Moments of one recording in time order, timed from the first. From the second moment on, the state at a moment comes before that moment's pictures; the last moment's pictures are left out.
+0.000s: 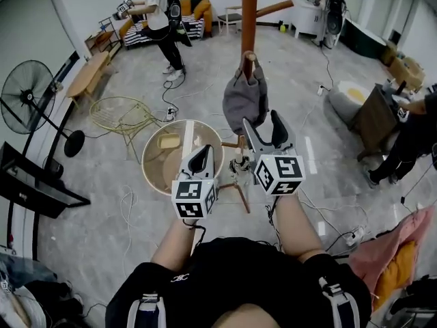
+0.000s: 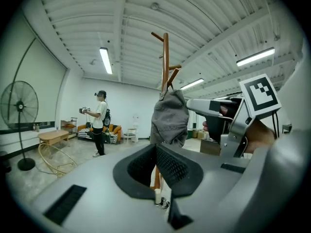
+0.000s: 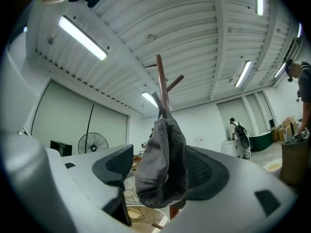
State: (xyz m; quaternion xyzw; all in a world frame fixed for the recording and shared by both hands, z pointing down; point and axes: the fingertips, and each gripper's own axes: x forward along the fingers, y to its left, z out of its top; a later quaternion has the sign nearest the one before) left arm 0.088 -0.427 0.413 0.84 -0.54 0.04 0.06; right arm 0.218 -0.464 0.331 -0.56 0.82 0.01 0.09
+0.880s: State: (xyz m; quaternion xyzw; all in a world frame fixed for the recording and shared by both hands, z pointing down) left arm 0.032 -0.402 0.412 0.76 -0.65 0.03 0.07; right arm 0.216 -0.537 0.356 -0.58 0.81 -0.04 0.02
